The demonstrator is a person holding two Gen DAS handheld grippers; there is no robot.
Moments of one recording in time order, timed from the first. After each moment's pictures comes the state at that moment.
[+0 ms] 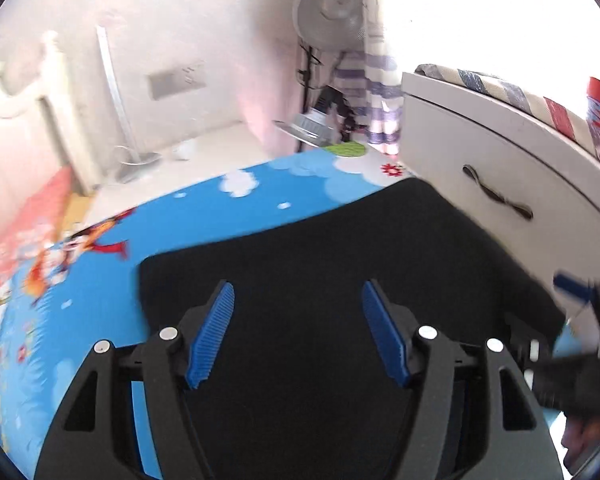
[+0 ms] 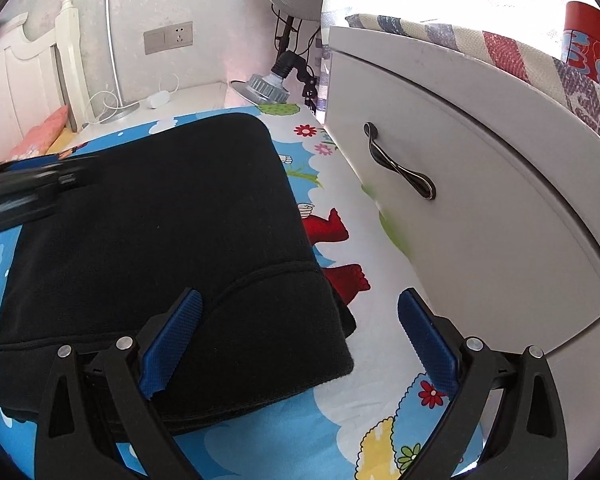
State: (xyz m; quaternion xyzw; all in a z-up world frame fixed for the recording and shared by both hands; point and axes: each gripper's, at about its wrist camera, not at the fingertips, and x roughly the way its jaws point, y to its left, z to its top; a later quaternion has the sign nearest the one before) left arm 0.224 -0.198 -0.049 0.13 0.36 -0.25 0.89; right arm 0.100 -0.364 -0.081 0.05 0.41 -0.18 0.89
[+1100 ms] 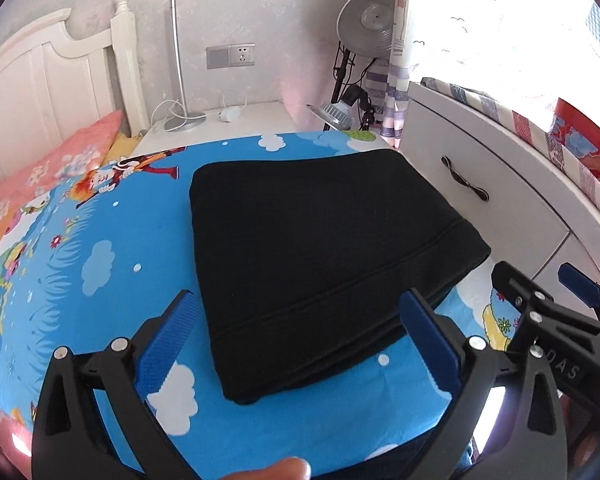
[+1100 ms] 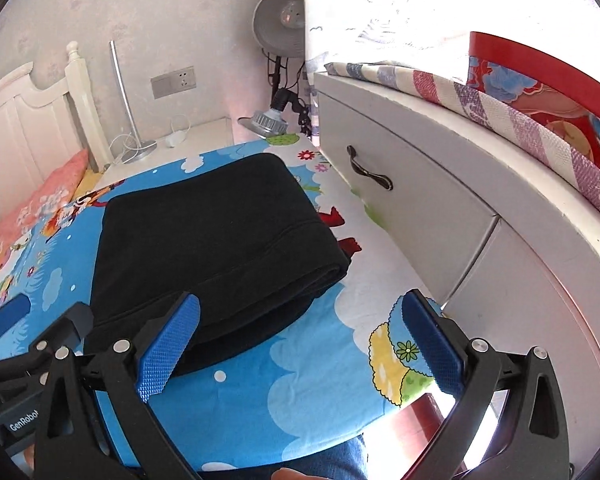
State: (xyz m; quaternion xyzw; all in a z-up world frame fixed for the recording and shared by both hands) left arm 0.073 -0.127 -0.013 0.06 0.38 -0.17 0.91; right arm 0.007 -0.314 -0.009 0.10 0.37 -0.19 0.91
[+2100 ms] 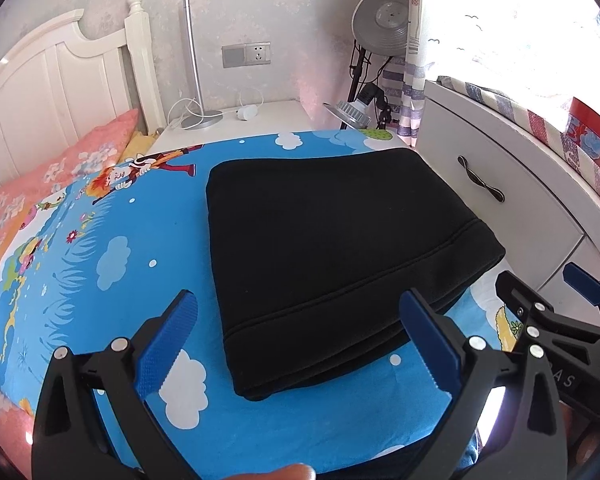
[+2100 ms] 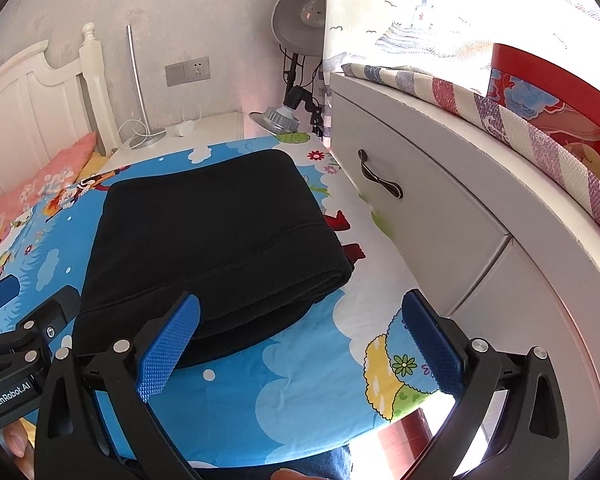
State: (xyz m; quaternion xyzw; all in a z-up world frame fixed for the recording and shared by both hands) left arm 0.075 -0.126 -0.013 0.07 0.38 -0.14 0.91; right arm 0.014 -0.315 -0.015 0.07 0.37 -0.17 0.91
